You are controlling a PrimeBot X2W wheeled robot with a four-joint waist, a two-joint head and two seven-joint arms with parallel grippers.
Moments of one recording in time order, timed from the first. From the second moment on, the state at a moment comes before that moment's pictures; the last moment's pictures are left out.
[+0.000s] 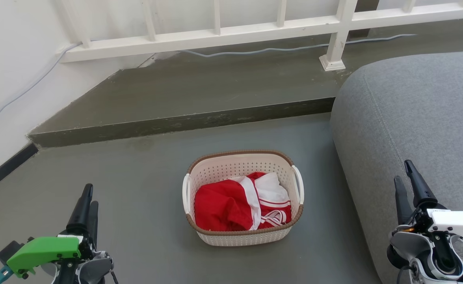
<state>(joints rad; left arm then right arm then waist) -0.07 0.01 0.05 0.31 -1.60 -0.12 0.07 -0.04 -0.01 -0.10 0.30 1.60 0.12 0.08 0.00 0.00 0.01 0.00</state>
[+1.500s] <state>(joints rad) -0.08 0.05 -0.07 0.23 -1.26 -0.12 -0.08 -0.05 -0.12 0.09 0.17 1.23 0.12 -0.08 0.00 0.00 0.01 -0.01</state>
